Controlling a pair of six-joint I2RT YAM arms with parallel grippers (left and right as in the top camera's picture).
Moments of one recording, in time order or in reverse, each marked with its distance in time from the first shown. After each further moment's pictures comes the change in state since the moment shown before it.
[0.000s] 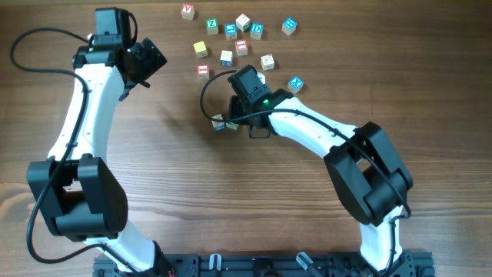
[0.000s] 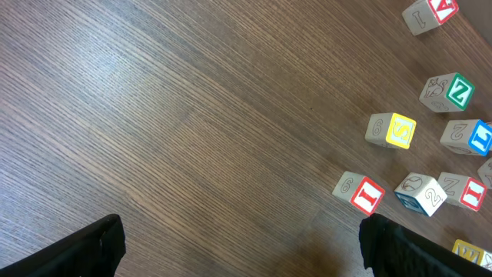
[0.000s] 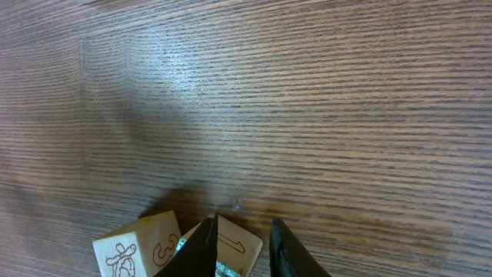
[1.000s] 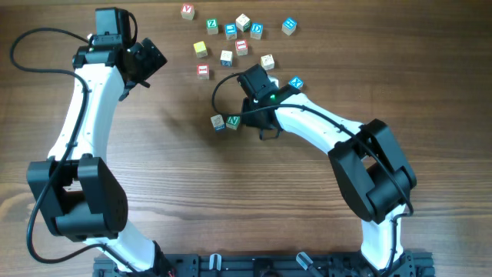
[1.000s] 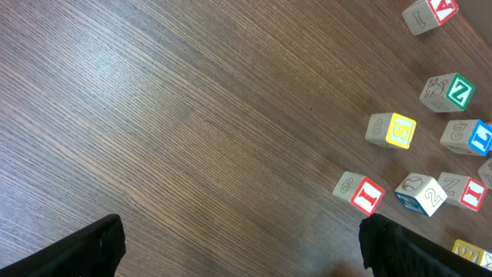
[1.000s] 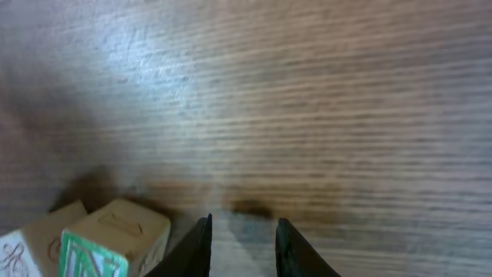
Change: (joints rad) left arm 0.000 0.000 0.000 0.000 0.000 0.000; right arm -0.043 0.000 -0.001 -0.147 0.014 0.024
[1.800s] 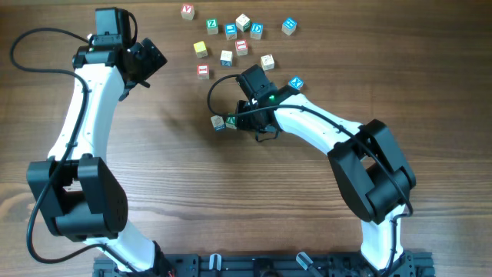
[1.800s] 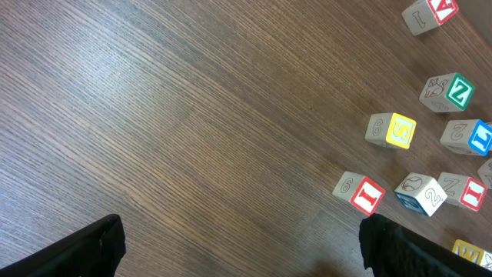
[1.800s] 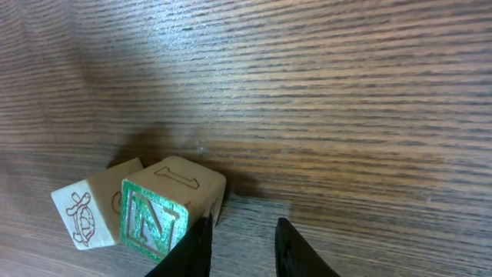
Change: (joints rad) left arm 0.000 0.000 0.000 0.000 0.000 0.000; right arm 0.007 0.000 0.000 0.020 -0.153 0.004
